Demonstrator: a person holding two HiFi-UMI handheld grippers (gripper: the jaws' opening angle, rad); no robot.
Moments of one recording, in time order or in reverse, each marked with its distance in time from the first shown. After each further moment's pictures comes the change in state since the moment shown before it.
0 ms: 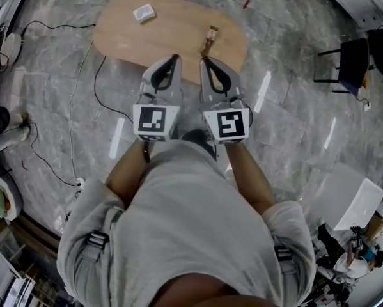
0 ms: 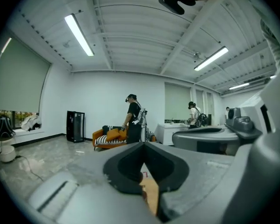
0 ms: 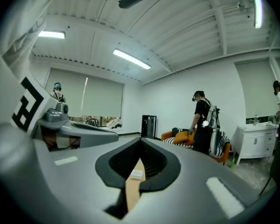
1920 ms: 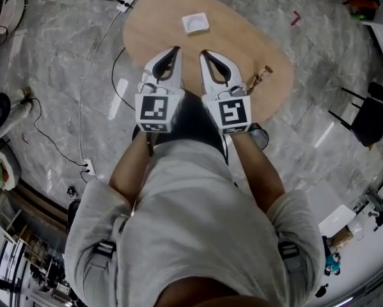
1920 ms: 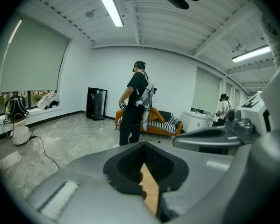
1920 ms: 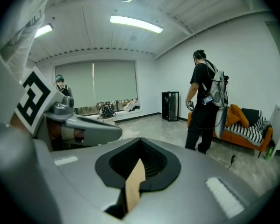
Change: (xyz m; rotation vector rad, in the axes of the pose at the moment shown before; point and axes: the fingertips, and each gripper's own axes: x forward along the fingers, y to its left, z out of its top) left arm 0.147 0.381 -0.107 -0.188 0.239 0.173; right arm 0.414 0.088 -0.083 0.052 0.260 0.276
